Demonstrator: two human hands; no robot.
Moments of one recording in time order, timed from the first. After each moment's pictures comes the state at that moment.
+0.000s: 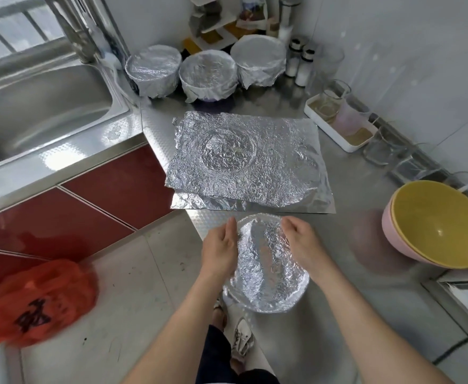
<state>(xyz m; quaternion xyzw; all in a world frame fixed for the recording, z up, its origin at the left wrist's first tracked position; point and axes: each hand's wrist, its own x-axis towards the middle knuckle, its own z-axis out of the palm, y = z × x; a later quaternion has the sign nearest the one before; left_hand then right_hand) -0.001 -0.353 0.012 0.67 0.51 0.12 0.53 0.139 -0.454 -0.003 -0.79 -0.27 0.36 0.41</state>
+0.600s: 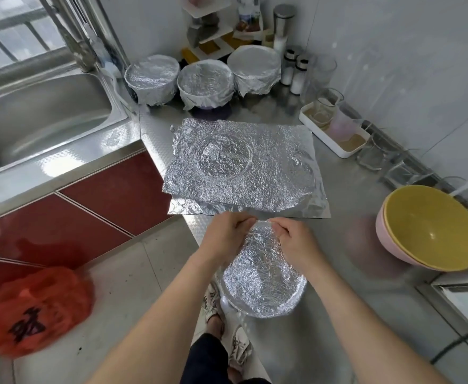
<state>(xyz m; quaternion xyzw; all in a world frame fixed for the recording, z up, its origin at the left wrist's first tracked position) 0.020 -0.325 0.027 0.83 0.35 0.04 0.43 0.145 -0.448 -0.001 -0.81 -0.35 0.30 0.36</state>
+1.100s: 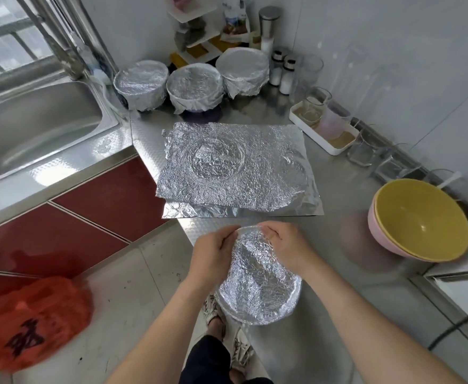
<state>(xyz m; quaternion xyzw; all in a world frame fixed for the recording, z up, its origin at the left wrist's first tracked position) -0.008 -0.344 0.014 0.82 0.39 0.11 0.41 0.142 -0.449 0.006 -0.79 -0.40 0.33 0.33</state>
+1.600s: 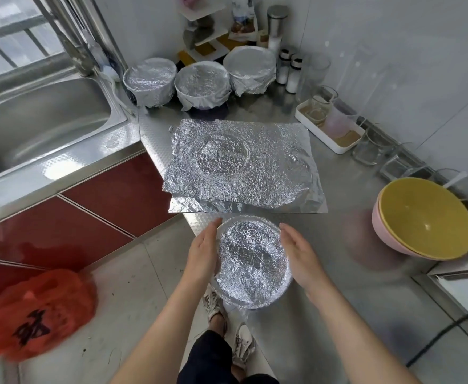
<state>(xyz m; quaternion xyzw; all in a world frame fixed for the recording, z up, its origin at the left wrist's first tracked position) -0.028 -0.353 0.025 0.56 0.52 0.14 0.63 0.112 -0.479 0.002 -0.74 -0.17 0.40 0.51</state>
